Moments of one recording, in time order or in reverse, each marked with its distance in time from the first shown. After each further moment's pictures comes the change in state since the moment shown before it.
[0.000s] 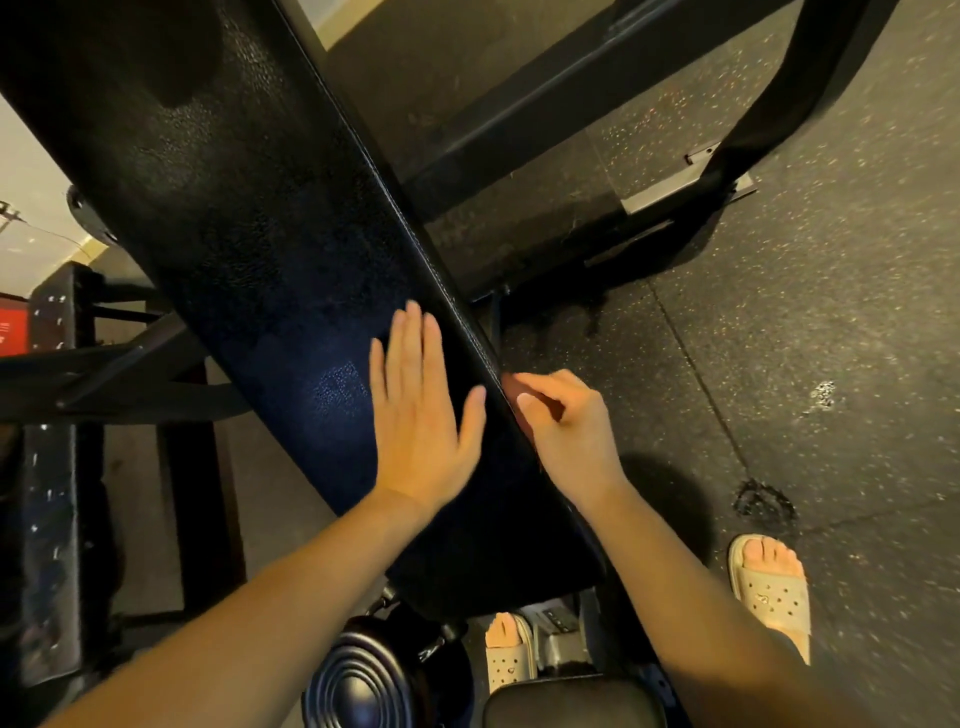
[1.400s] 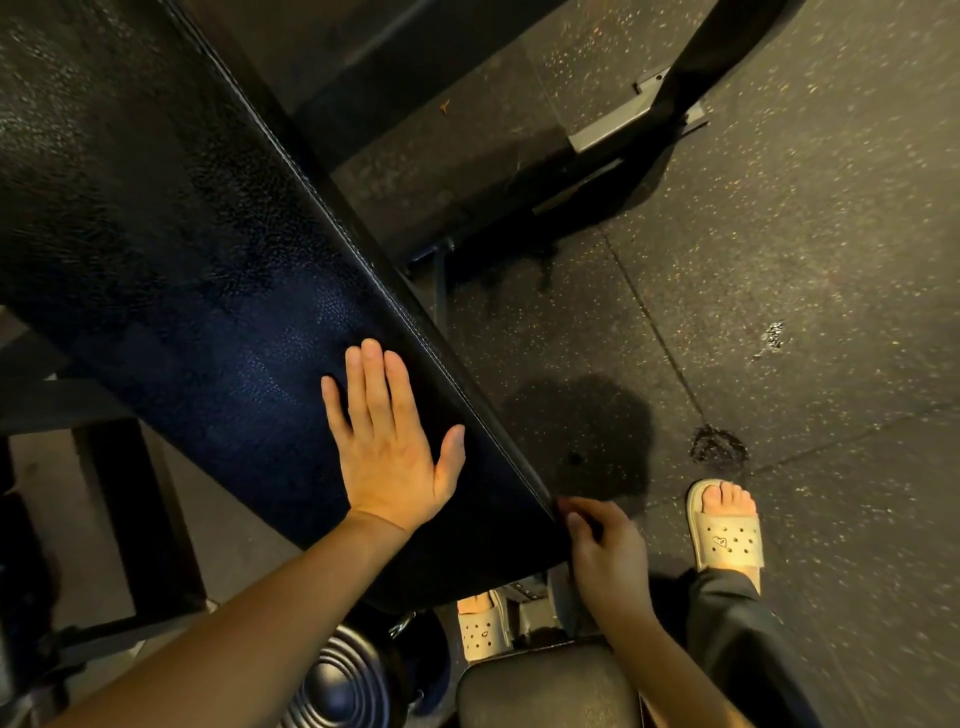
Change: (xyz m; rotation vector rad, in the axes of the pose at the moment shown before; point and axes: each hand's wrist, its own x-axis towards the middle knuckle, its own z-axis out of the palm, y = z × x) left_hand -0.044 -0.002 0.071 0.066 0.063 0.072; right_hand -0.109 0.100 -0.014 0.016 0.145 0.550
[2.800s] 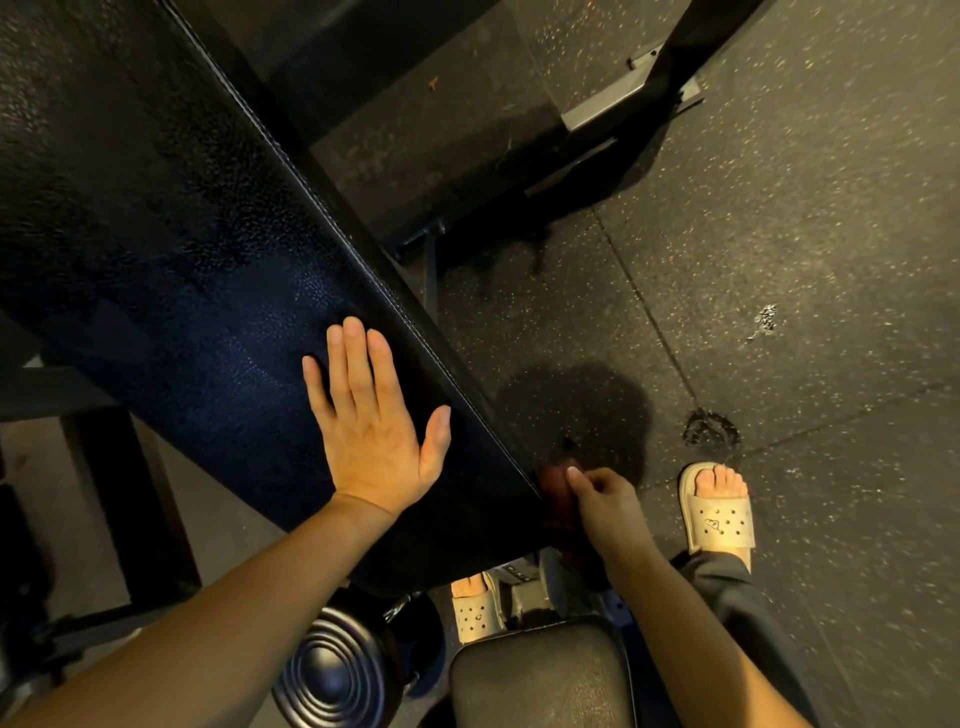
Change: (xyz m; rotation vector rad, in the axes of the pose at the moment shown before) left_hand 0.001 0.000 0.001 -0.008 0.045 0.014; right_hand 0.040 0.002 -0.010 0.135 -0.063 0.333
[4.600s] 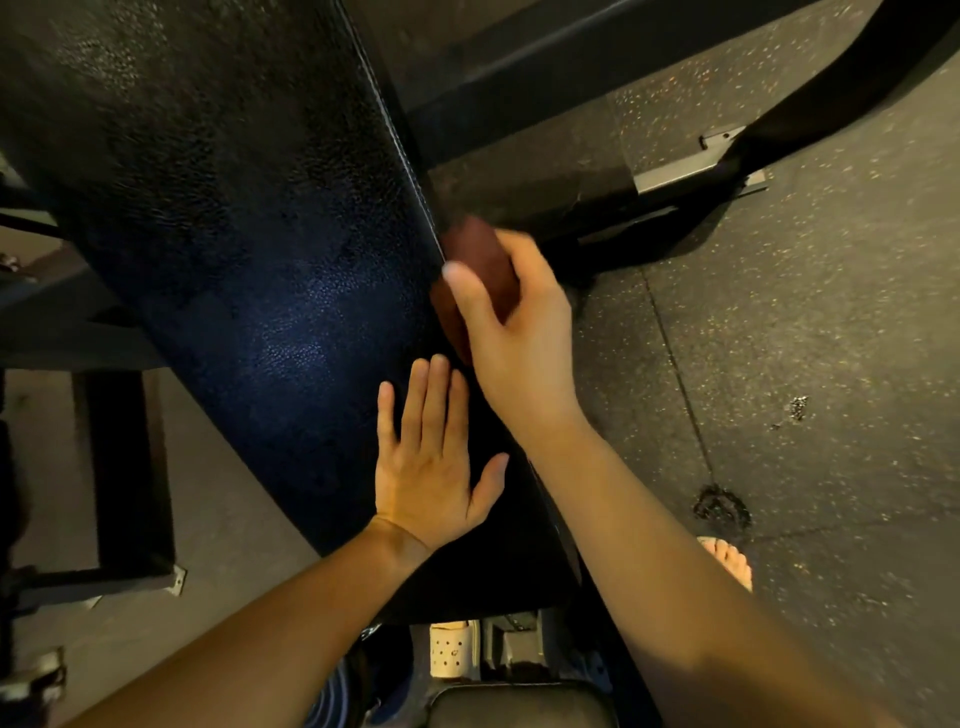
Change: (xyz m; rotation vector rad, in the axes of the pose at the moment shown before) left_hand -0.003 -0.002 -0.002 0.022 -0.016 0.027; right_hand -0.053 -0.216 0.109 -0.093 -0.102 -1.110
